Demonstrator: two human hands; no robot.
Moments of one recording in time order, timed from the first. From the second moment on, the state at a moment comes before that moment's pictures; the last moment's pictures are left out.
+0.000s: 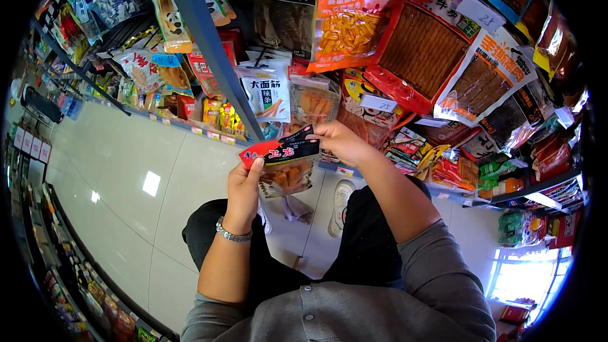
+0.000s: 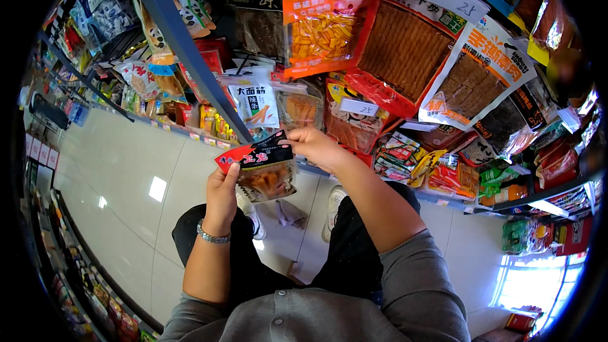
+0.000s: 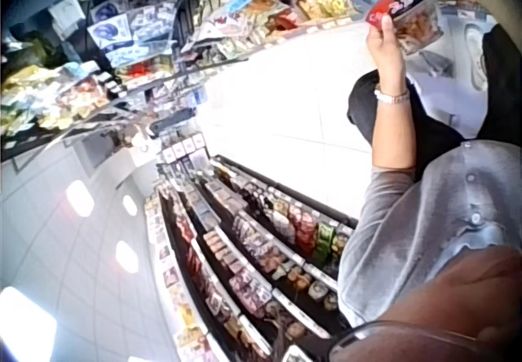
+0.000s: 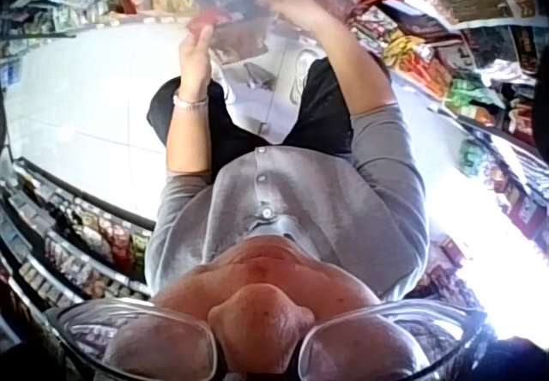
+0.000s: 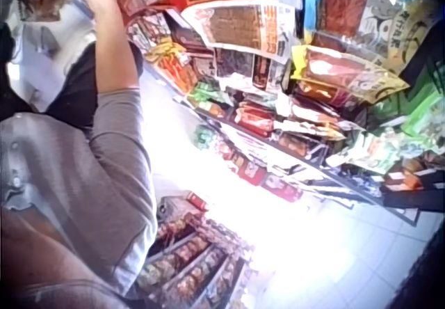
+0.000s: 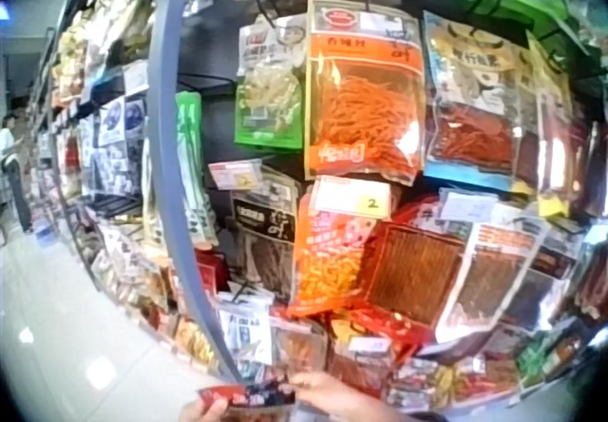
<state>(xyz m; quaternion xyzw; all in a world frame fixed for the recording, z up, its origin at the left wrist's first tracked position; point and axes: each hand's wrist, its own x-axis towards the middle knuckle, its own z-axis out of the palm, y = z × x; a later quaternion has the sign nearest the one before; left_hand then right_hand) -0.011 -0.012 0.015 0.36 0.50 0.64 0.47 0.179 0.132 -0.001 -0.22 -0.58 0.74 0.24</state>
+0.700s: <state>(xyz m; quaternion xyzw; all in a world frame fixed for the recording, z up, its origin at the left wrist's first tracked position) -0.014 -0.008 0.011 0.37 0.56 0.61 0.42 0.166 0.143 -0.017 -0.31 -0.27 0.79 0.45</state>
